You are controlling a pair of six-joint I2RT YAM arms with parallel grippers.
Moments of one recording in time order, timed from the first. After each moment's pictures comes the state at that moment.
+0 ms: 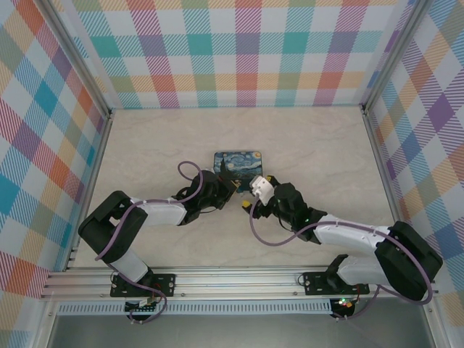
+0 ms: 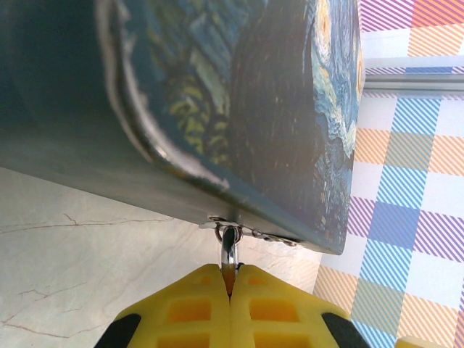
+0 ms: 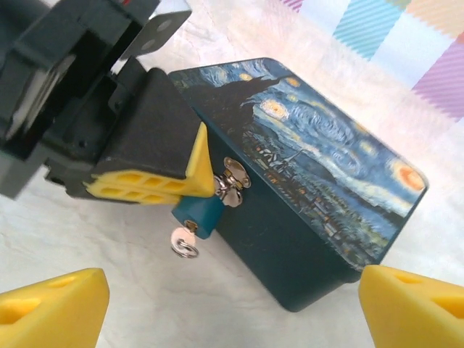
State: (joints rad) left arm -0.70 1.61 0.65 0.44 0.11 -1.42; right arm 0.82 1.23 0.44 0.36 0.09 -0.30
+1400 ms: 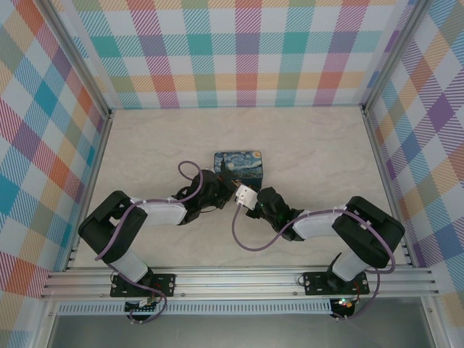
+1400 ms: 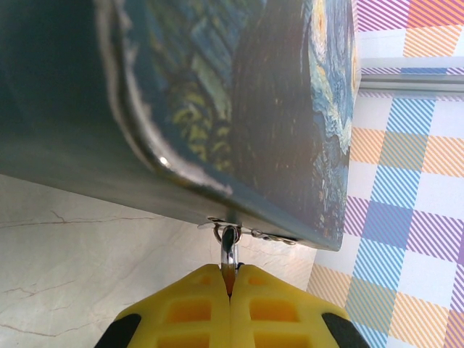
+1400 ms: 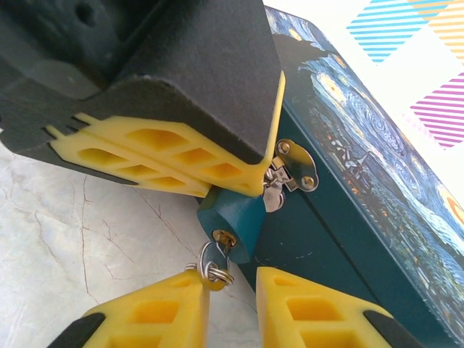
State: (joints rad) left arm -0.70 1.61 0.66 0.44 0.12 -1.44; right arm 0.88 1.55 0.49 0.58 0.23 -0.47
